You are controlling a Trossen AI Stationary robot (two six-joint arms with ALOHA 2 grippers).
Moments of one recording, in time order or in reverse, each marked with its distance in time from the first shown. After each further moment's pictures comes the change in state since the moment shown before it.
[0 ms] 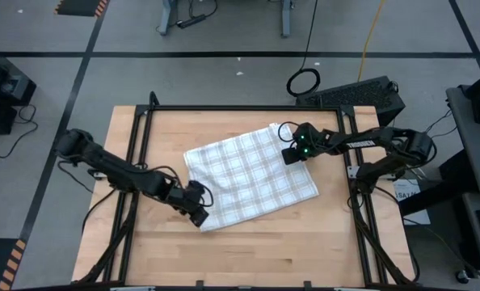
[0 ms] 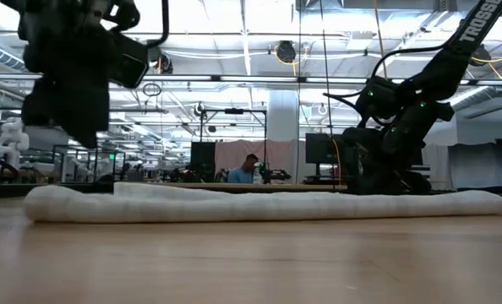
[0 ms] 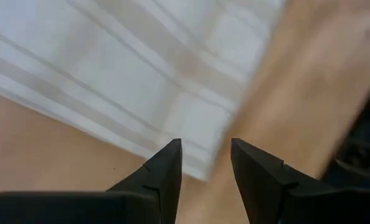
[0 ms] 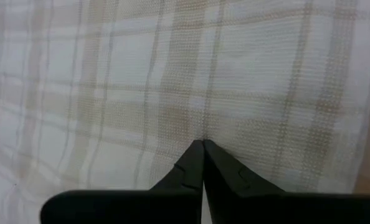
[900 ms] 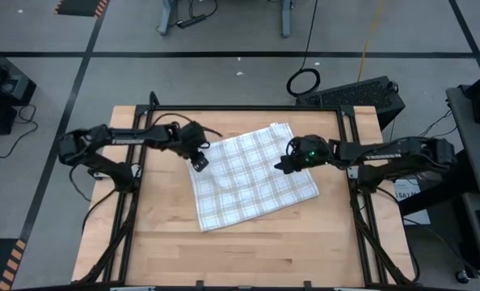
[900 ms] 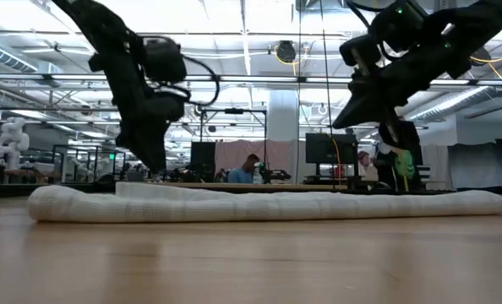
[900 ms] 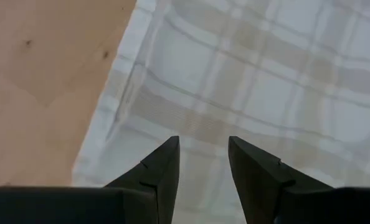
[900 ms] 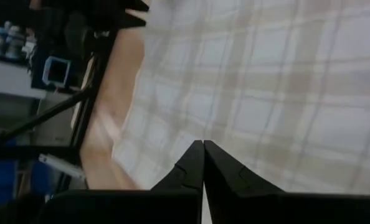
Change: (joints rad) left arm 0.788 0.046 0.000 -0.090 0.101 0.939; right arm 0.361 -0.297 0.053 0.054 0.069 0.375
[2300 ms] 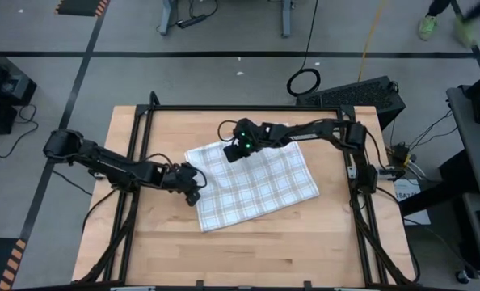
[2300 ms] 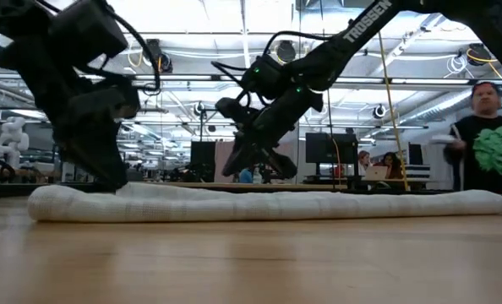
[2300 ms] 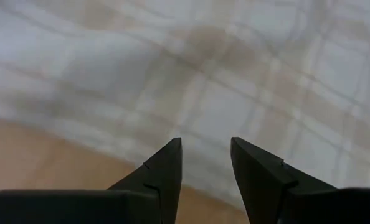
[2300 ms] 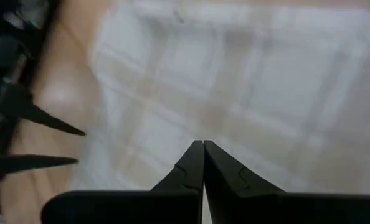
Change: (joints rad) left arm -0.591 -0.152 -0.325 0.314 -0.334 -0.525; right arm -0.108 0.903 0.821 -0.155 -0.115 -0.271
